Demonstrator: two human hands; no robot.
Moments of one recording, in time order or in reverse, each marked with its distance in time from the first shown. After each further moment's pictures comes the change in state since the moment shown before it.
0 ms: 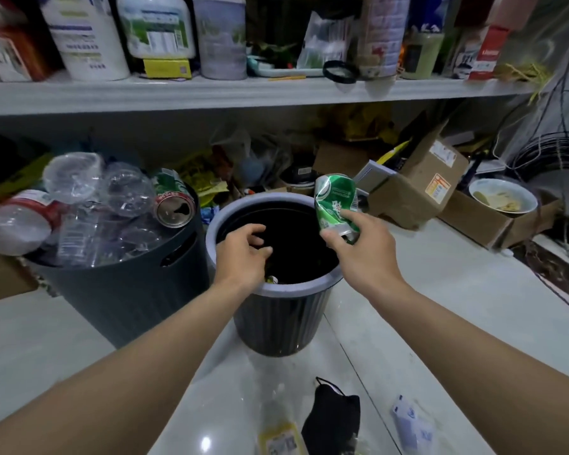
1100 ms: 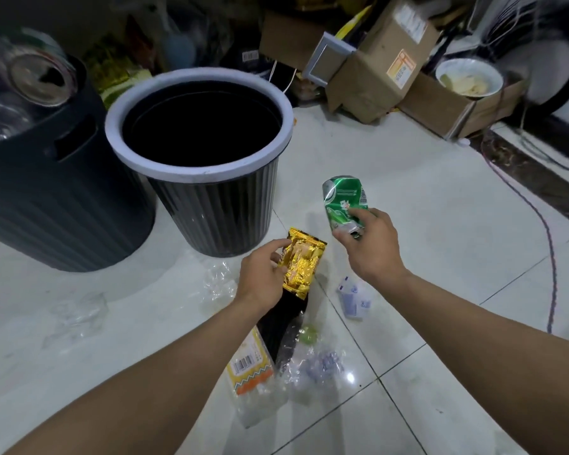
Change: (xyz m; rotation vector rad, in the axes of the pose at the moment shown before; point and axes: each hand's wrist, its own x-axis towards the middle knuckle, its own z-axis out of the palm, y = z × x) left_hand -0.144 -0.087 0.149 0.030 -0.344 -0.077; right_hand -0.098 0.167 -0.029 -0.175 -0.155 0.306
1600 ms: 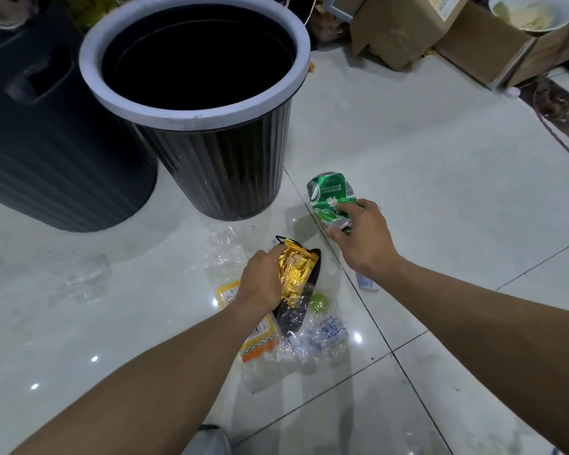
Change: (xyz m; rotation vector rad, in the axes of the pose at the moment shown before) left_hand -0.014 -0.065 0.024 0.474 -0.203 -0.119; right_hand 0.000 0.028 0.052 -0.144 -0.225 -0.049
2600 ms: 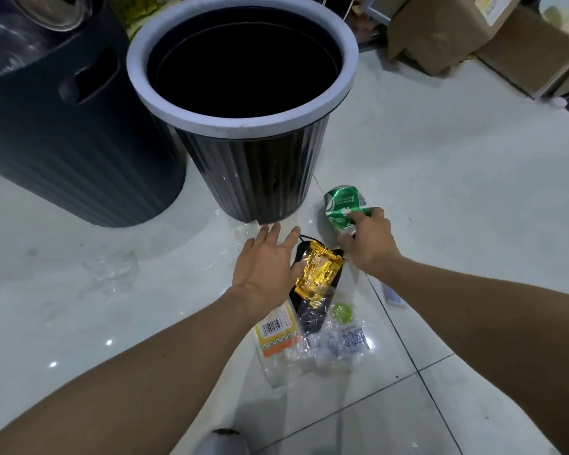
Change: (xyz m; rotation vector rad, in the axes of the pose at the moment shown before) left_hand -0.001 -0.006 -0.058 0.470 0.064 0.132; right_hand 0.044 -0.006 0.040 -0.157 -0.090 0.045
